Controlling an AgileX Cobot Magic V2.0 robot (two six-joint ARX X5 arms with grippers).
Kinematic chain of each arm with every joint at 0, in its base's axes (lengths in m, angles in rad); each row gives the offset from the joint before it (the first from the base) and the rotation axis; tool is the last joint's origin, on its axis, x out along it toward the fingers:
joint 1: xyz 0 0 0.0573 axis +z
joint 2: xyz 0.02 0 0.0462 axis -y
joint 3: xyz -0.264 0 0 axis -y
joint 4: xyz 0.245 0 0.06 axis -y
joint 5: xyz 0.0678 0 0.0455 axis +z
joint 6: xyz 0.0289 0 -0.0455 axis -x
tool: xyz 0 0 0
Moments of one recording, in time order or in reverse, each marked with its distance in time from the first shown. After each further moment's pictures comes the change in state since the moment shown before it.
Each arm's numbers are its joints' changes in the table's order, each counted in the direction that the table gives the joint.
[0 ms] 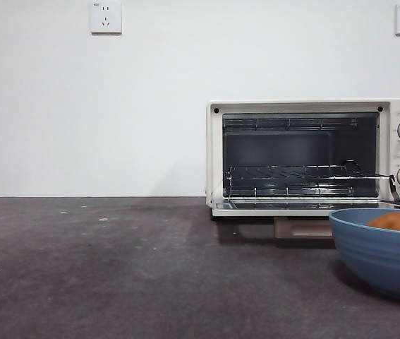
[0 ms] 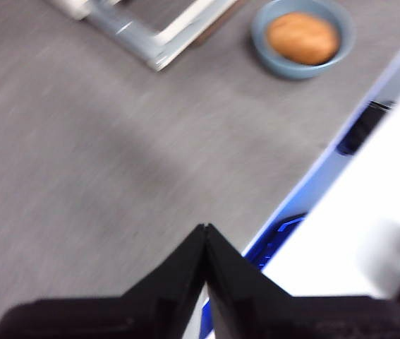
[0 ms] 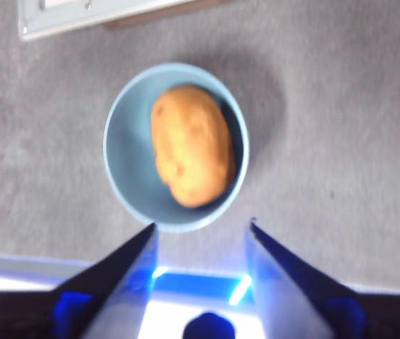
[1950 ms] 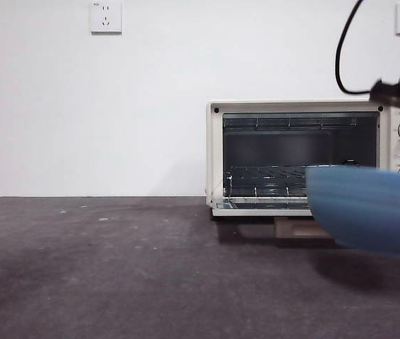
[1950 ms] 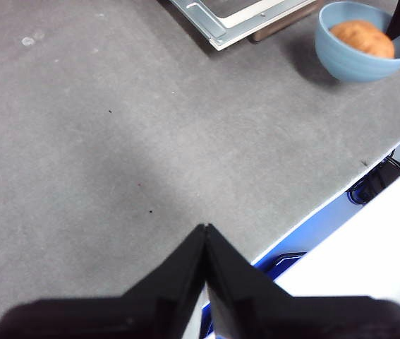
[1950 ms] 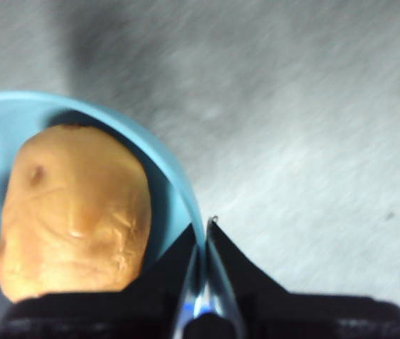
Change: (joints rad) left arm -0.002 0.243 -0.256 0.074 0.080 0.154; right arm 0.192 -0.431 0.009 0.147 -0.067 -0.254
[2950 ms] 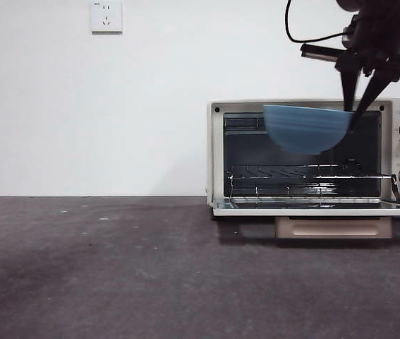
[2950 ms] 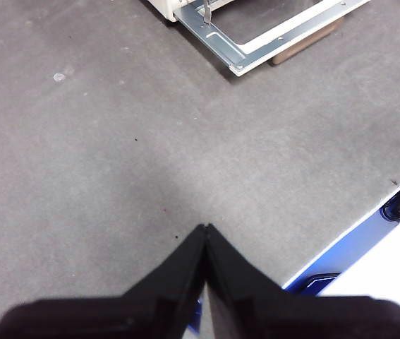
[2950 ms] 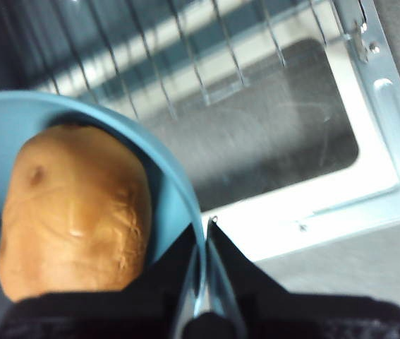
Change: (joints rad) left arm 0.000 -0.013 0.000 0.045 0.081 -0.070; right arm 0.018 -0.401 0.738 -0.074 -0.170 -0.262
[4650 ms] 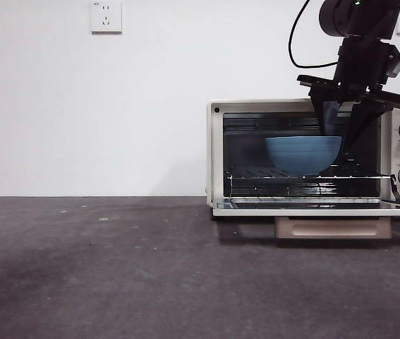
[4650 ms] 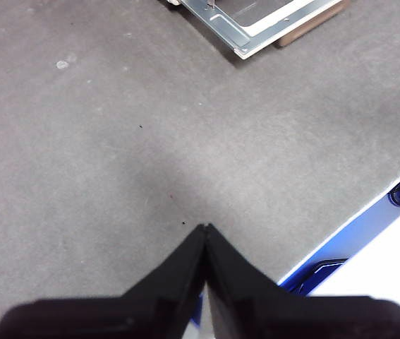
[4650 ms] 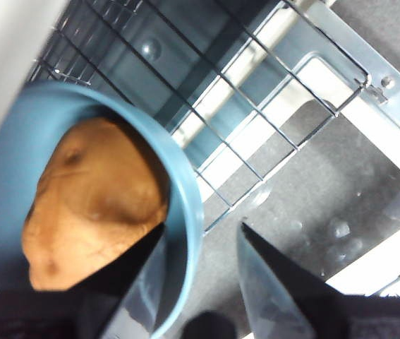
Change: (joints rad) left arm 0.000 0.000 0.000 -0.042 -0.001 -0.002; right arm 0.000 -0.116 0.043 0.159 -0.102 -0.367
